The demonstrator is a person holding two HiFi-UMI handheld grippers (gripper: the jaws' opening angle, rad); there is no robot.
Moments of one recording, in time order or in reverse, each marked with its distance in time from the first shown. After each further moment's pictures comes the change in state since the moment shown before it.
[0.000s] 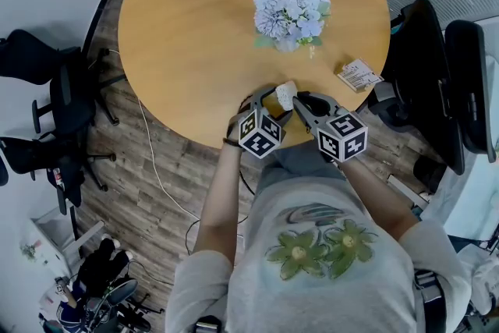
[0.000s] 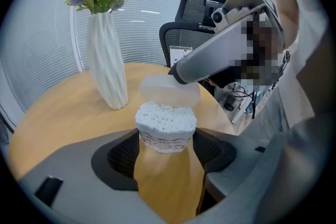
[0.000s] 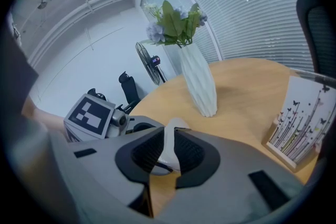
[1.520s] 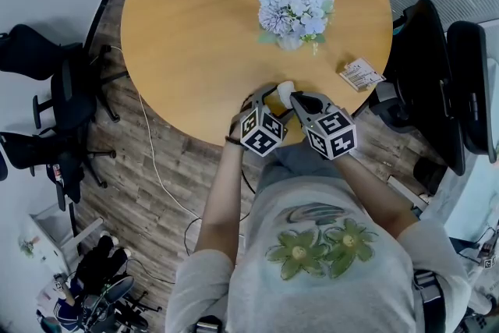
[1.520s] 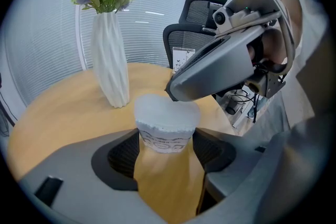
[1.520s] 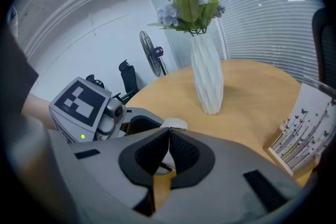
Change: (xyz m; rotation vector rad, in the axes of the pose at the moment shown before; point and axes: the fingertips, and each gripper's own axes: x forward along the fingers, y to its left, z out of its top) left arm -0.002 -0.001 0.001 -0.043 -0.020 0.015; right arm 0.017 0.007 -0.011 -0.108 0.079 -0.045
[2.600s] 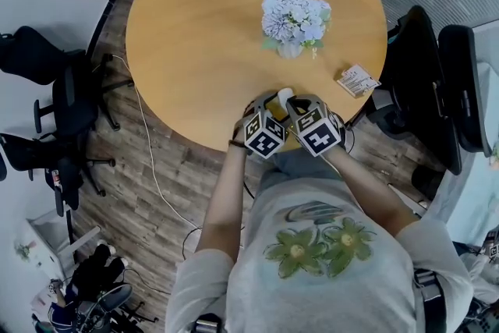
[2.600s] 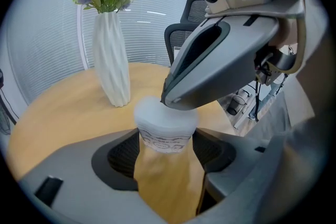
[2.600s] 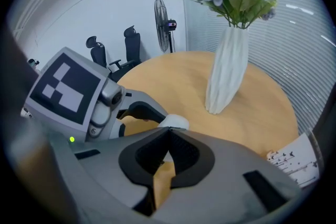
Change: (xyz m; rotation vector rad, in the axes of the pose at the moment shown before) left arm 0.003 0.000 -0.002 -0.013 0.005 0.015; right arm 0.014 0.002 -0.010 -0.267 0.286 -0.095
